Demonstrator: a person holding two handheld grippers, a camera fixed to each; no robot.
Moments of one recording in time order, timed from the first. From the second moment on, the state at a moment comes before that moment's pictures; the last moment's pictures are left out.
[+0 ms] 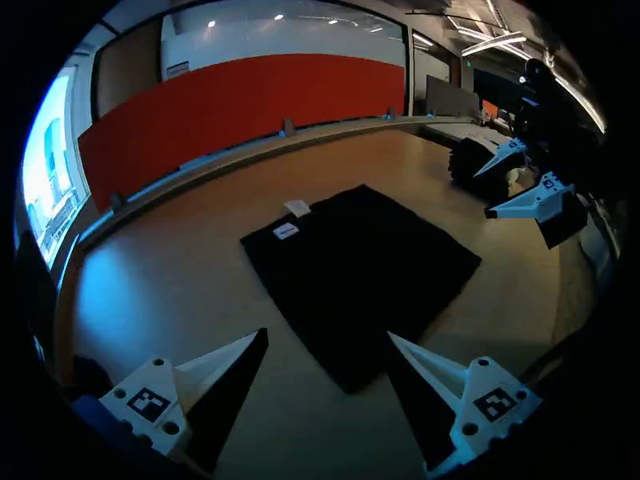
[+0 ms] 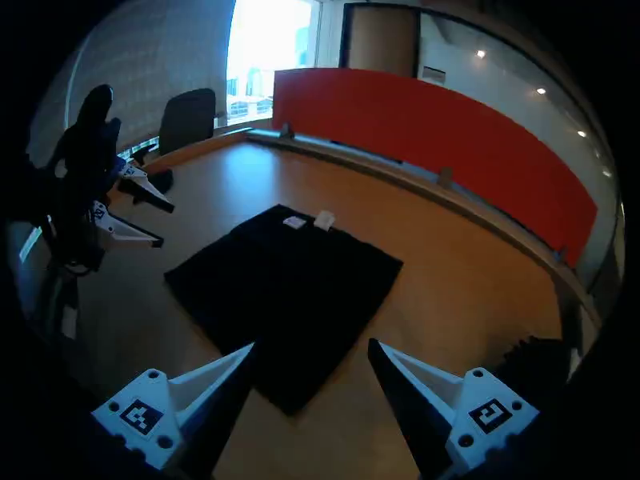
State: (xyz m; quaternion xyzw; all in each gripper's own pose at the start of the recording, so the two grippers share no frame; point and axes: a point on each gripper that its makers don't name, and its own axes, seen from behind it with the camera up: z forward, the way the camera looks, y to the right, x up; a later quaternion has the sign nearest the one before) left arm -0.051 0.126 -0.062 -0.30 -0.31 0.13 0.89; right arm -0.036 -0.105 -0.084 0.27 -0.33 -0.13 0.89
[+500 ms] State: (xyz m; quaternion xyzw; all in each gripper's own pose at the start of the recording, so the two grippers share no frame) left arm -0.111 0.128 -0.085 -0.32 -0.37 0.14 0.86; right arm -0.099 -0.099 -0.107 0.27 -0.39 -0.14 0.87
